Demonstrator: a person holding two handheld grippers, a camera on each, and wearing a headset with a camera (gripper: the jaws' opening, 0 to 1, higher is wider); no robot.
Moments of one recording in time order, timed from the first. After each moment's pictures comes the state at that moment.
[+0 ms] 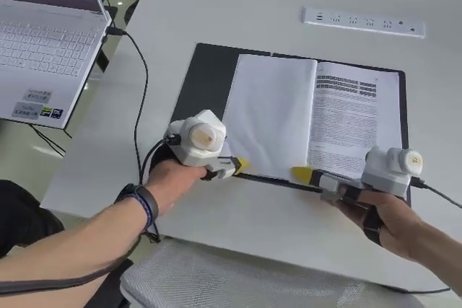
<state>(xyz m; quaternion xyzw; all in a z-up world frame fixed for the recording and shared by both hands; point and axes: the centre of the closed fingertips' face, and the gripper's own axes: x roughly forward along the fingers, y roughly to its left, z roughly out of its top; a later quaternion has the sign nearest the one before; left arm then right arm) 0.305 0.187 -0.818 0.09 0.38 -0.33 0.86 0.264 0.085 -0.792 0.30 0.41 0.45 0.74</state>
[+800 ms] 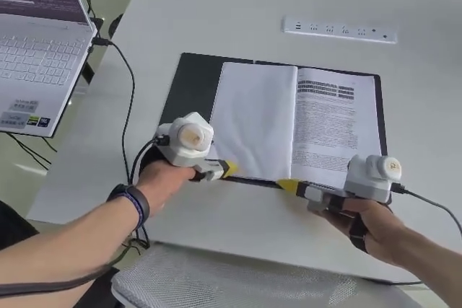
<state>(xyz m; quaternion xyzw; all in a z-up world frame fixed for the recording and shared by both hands) 0.303 0.185 -0.817 0.08 0.39 -0.33 0.86 0.246 0.077 -0.802 0.29 0.42 0.44 0.74</state>
